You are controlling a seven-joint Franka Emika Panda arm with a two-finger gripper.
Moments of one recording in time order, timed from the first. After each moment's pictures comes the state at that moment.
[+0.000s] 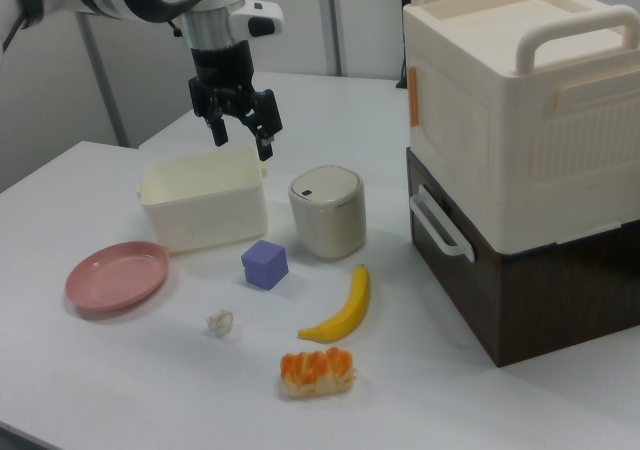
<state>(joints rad) -0.20 0.09 0.05 -1.48 0.00 1.61 0.00</state>
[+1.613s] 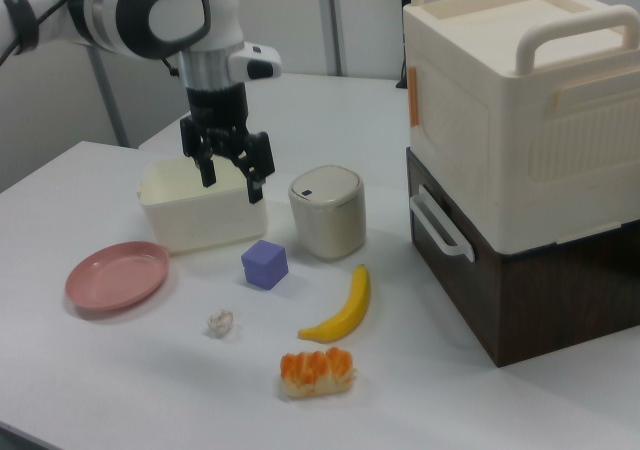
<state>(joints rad) -0.22 -0.01 0.03 -1.68 0.01 1.62 -0.08</state>
